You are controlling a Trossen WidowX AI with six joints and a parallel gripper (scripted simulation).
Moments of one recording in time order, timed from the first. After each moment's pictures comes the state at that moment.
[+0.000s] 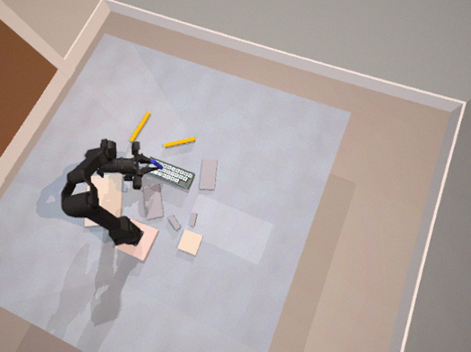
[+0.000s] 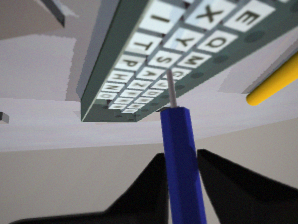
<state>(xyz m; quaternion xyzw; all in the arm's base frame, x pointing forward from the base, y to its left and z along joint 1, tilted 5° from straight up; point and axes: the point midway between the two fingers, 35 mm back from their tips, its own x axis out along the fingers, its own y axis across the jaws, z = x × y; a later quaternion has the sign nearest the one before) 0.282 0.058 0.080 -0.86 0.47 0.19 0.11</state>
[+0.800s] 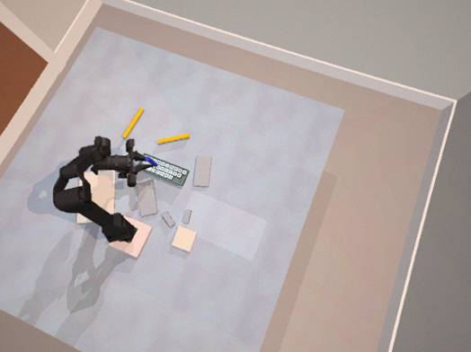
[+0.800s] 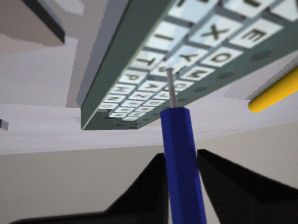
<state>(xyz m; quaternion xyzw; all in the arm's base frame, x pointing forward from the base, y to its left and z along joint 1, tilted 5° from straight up) 0.282 0.057 0.070 -0.86 0.47 0.19 0.11</state>
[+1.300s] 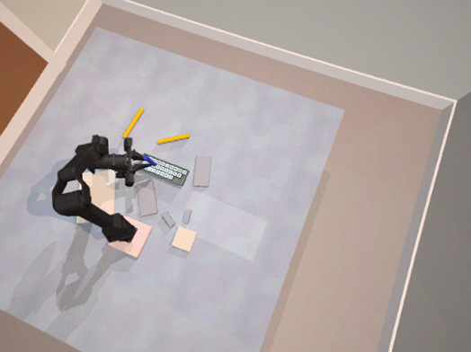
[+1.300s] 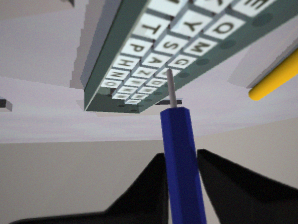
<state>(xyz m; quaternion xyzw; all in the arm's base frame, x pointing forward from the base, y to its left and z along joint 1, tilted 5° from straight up) 0.279 0.056 0.089 -0.86 0.47 0.20 0.10</state>
